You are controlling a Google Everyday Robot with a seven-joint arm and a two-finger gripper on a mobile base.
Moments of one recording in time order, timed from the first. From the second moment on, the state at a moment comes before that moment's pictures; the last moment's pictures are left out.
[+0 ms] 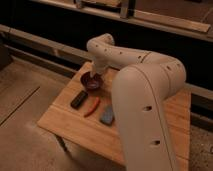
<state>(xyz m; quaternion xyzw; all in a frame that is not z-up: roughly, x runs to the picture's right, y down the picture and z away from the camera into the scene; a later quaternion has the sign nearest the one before) -0.036 -0.055 0.872 -0.18 0.23 0.84 0.45</state>
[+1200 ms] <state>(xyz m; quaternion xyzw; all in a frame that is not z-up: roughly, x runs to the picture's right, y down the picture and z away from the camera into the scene) -0.037 -0.042 0.921 -0.23 0.24 0.82 0.48</state>
